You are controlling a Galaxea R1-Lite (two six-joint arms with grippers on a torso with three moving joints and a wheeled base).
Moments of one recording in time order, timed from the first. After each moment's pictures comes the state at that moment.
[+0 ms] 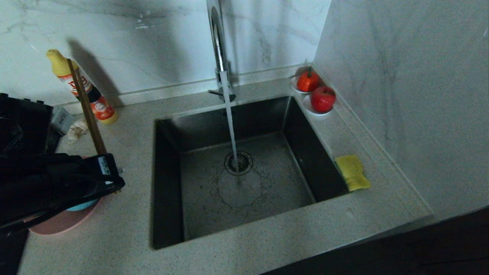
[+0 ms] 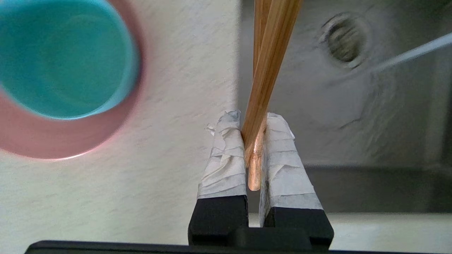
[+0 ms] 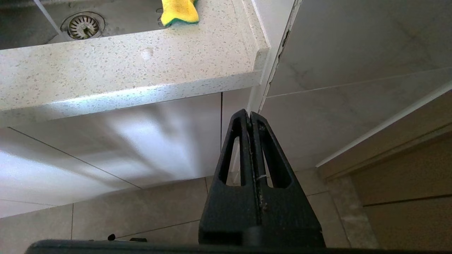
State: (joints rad) left arm -0.35 1.31 -0.90 0.10 0.37 -0.44; right arm 0.00 0.00 0.00 0.00 0.00 0.00
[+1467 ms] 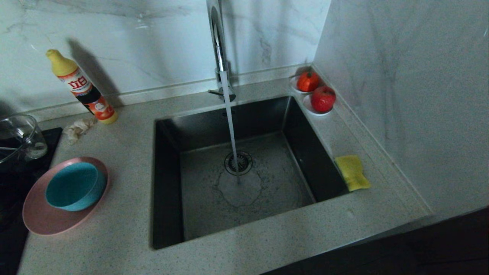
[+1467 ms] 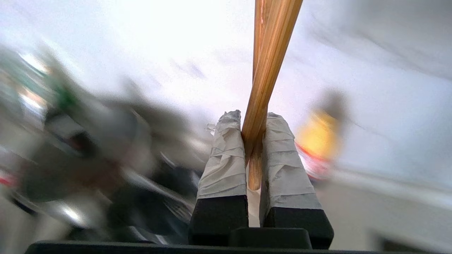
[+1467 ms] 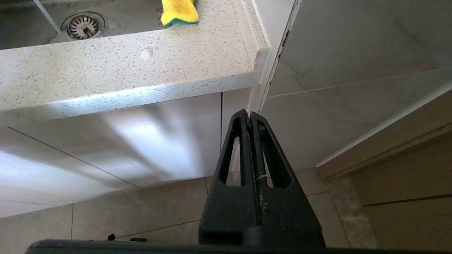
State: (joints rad) left arm 0.45 1.31 -1.25 -0.35 0.14 -0.06; right arm 0.00 0.00 0.00 0.00 0.00 0.00
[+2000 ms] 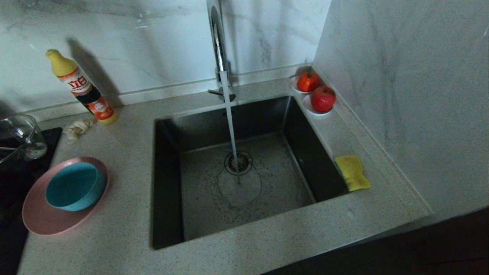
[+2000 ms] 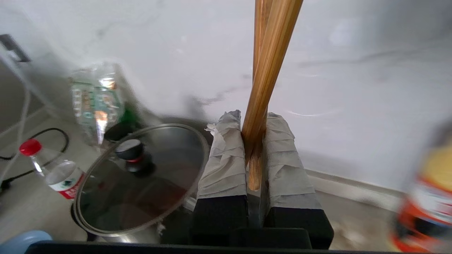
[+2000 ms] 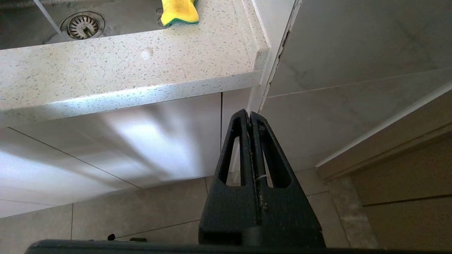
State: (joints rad) left arm 0.64 1.50 -1.10 -0.78 0.14 0.01; right arm 0.00 0.00 0.00 0.00 0.00 0.00
